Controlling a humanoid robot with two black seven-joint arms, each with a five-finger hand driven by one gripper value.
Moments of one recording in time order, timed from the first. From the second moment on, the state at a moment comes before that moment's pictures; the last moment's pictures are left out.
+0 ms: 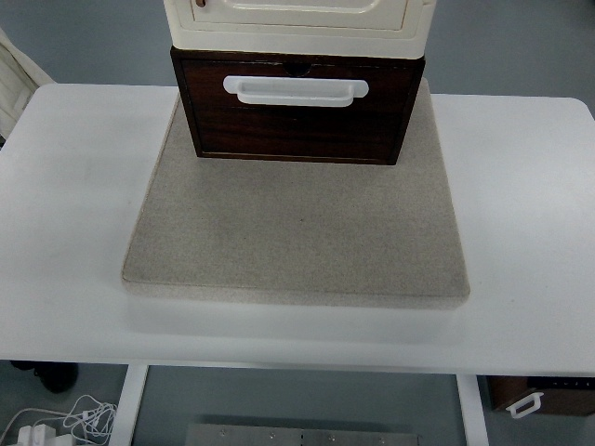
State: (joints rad) left arm -1.19 0.48 -1.35 -0.27 0.00 -0.39 0.22; right arm -0.02 0.00 -0.01 0.17 -0.04 0.07 0.03
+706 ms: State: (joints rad) left arm -1.07 0.37 -1.22 -0.24 -0.01 -0.35 0.19; right arm -0.02 0.00 -0.01 0.17 -0.04 0.07 0.03
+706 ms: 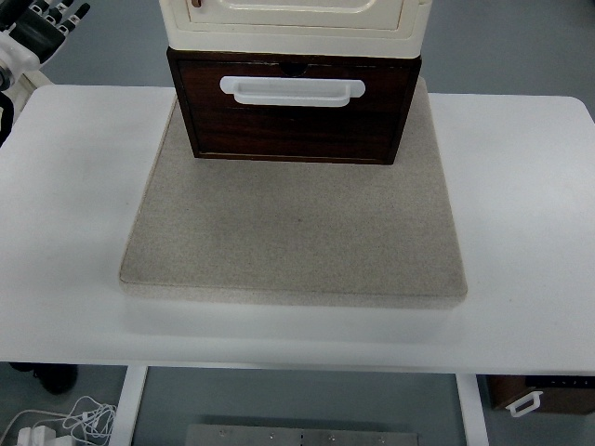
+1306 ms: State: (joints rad) left arm -1.05 0.25 -1.22 -0.24 -0.03 -0.33 0.13; right arm -0.02 0.00 -0.01 0.17 -0.04 0.07 0.03
